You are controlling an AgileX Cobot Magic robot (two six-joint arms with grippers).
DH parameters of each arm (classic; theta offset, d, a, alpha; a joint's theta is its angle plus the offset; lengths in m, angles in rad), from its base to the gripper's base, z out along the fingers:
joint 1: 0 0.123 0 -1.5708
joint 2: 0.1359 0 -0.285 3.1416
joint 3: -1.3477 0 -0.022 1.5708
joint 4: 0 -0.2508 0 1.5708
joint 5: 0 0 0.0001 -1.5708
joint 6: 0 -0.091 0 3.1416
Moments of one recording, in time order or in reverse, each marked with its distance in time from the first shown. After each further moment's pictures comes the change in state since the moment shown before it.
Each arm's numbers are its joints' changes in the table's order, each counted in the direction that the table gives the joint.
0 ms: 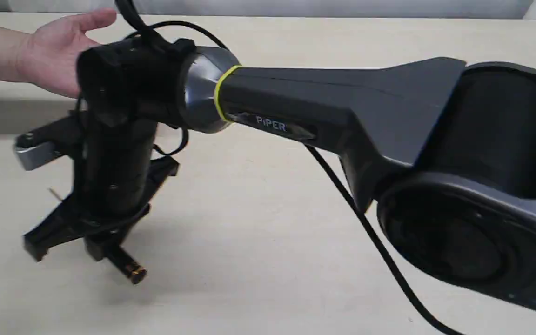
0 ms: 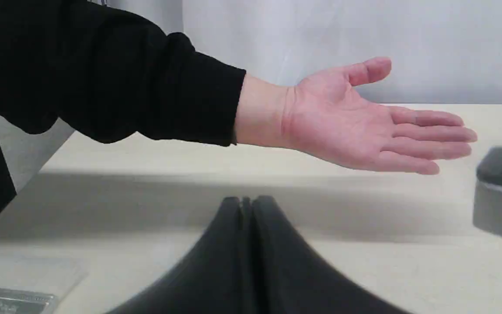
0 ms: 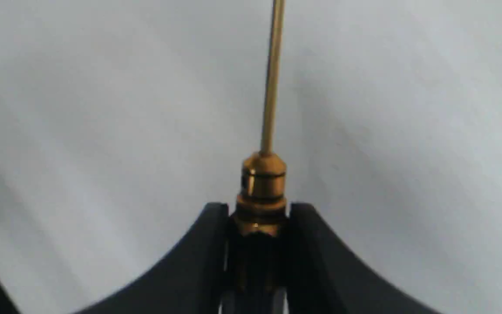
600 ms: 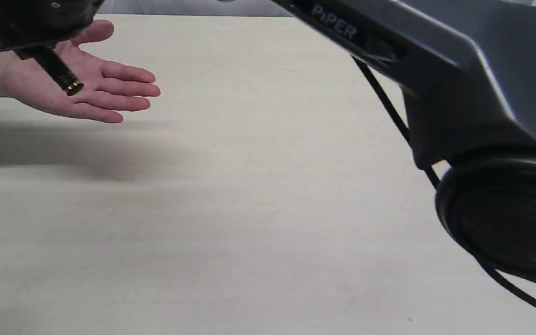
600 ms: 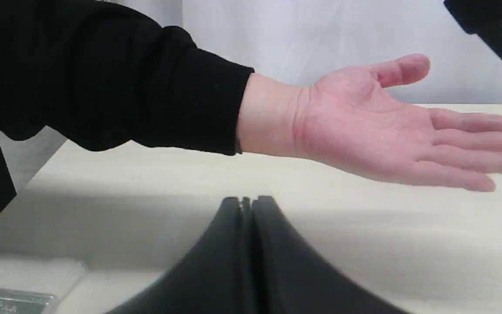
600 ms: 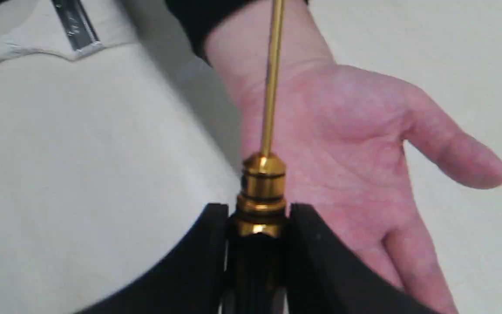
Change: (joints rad) left arm 0.000 0.000 0.000 0.000 0.000 0.000; right arm -0.029 -0.088 0.366 0.299 -0.093 -0.064
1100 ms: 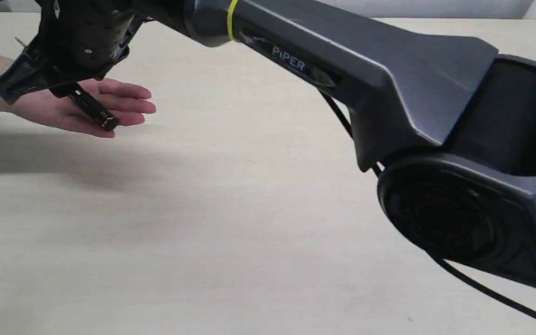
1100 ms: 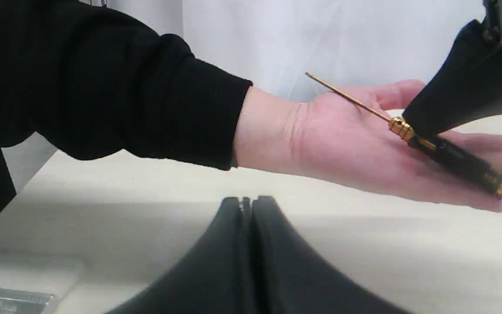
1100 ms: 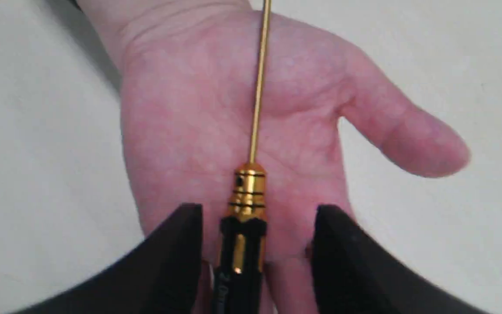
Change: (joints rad) left arm 0.000 0.000 0.000 0.000 0.000 0.000; right arm -0.043 0.116 0.000 0.036 -0.039 -0.002
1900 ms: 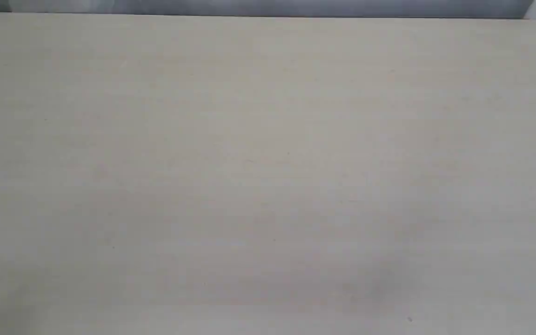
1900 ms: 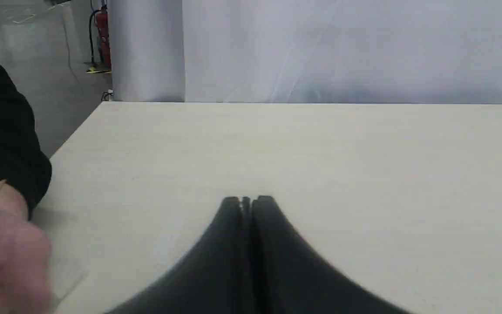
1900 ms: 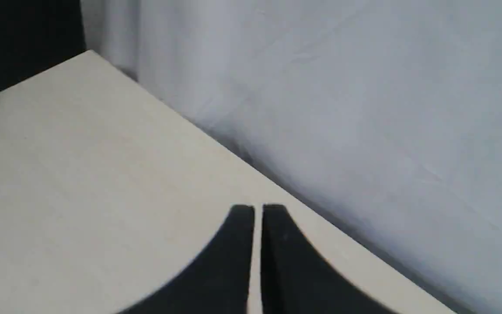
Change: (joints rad) left arm 0.000 0.000 0.000 0.000 0.000 0.000; right arm -0.218 -0.657 -0.088 0.154 0.166 0.031
